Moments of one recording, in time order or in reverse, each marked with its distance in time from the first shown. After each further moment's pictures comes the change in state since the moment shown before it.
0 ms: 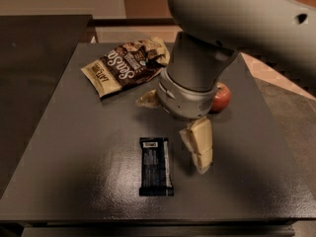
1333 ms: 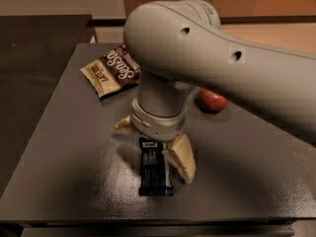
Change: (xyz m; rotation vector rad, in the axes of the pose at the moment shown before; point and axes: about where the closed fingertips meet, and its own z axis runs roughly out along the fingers) arm -0.033 -0.005 0.049 -0.066 0.022 -0.279
